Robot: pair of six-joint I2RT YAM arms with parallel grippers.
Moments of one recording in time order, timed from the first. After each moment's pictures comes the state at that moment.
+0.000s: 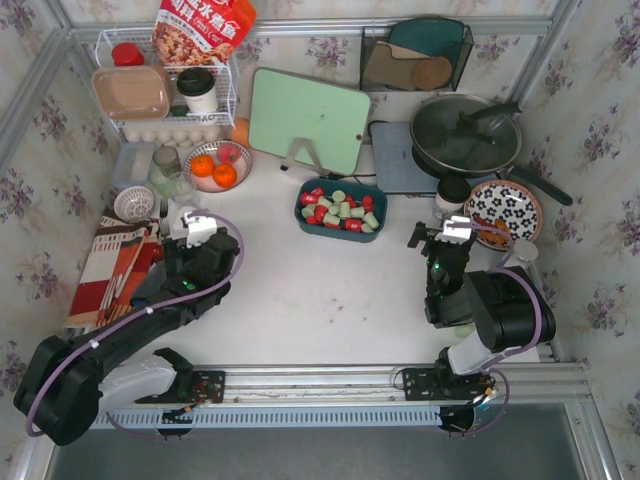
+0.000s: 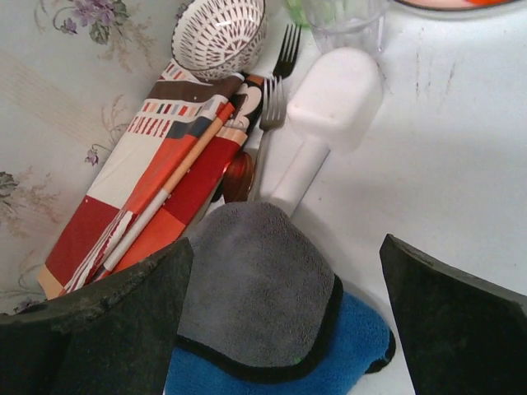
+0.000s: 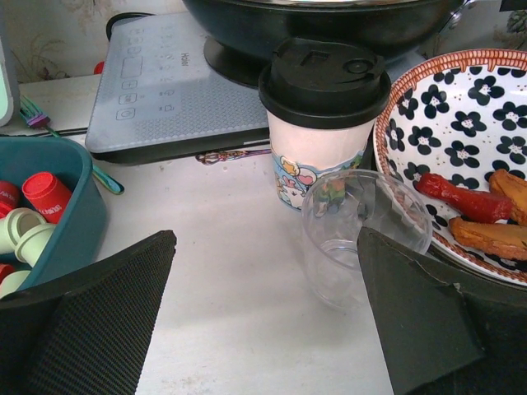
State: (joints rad) left arm -0.61 1.08 0.53 -0.09 -1.02 -0.23; right arm 0.14 1.56 0.17 1.41 0.33 0.04
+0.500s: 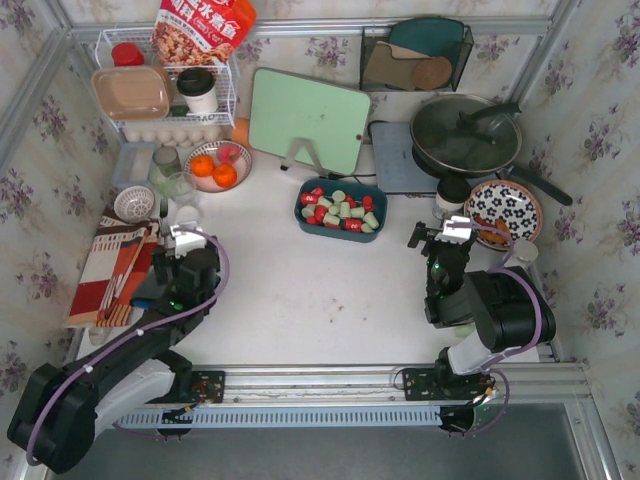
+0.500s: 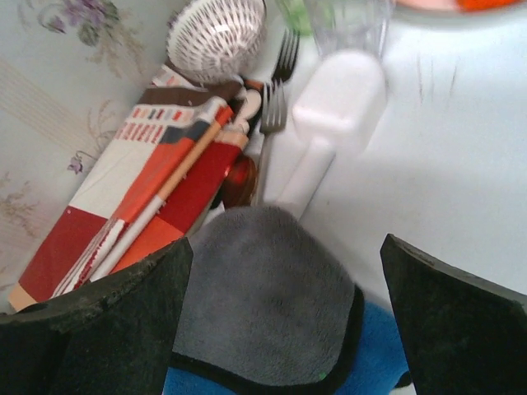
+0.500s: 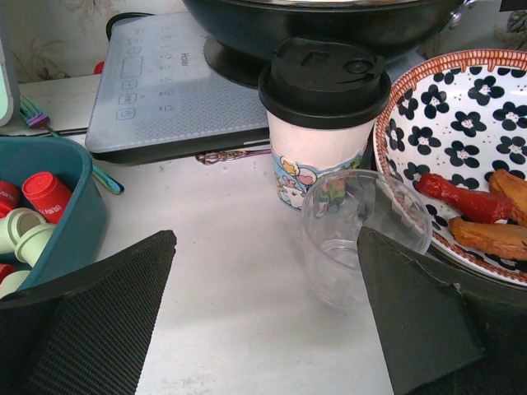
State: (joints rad) left arm -0.51 0.94 0.38 0.14 -0.94 -0.10; right arm 0.14 1.56 0.17 1.41 0.33 0.04
